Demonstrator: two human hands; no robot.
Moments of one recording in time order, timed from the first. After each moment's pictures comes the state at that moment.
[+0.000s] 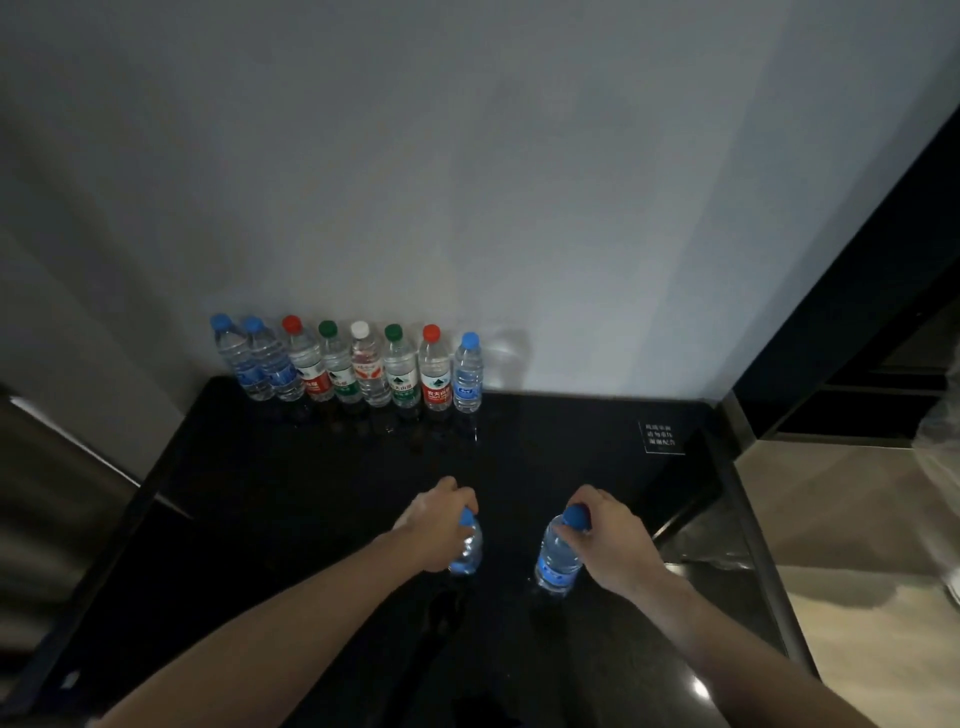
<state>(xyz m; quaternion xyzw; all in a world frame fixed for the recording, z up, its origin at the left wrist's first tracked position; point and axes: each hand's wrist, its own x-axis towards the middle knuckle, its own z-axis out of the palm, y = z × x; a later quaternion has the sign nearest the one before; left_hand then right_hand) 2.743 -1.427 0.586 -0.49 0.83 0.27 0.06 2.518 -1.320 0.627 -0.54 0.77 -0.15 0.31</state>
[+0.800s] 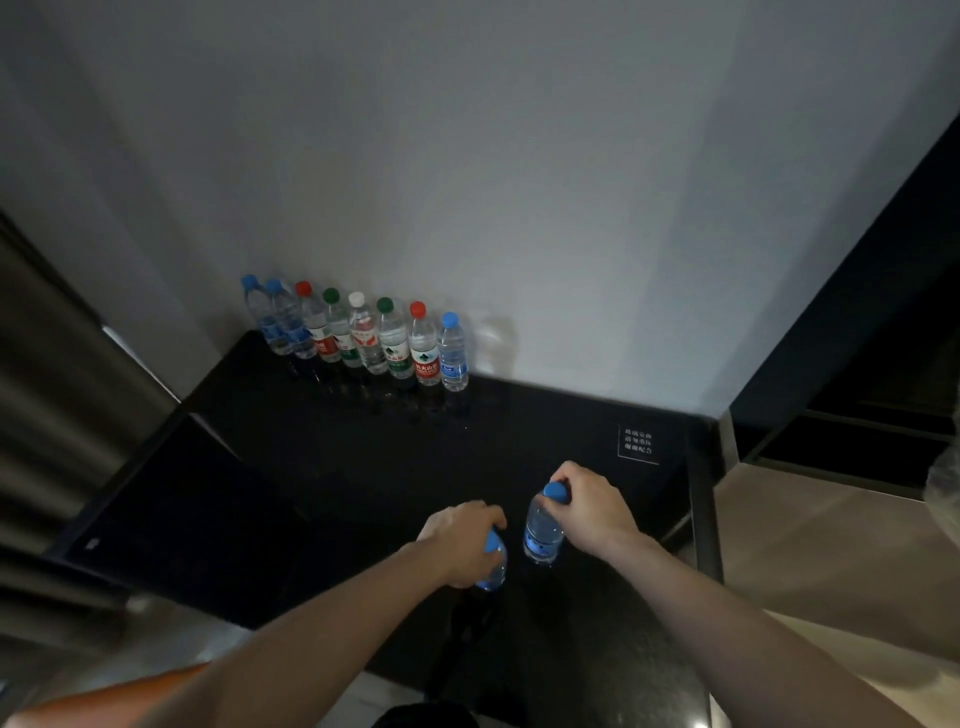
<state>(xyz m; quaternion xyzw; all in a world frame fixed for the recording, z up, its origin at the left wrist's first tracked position) 2.597 -1.317 0.611 -0.53 0.79 0.29 0.10 2.397 -1.311 0.625 -0.62 0.71 -0.12 0.31</state>
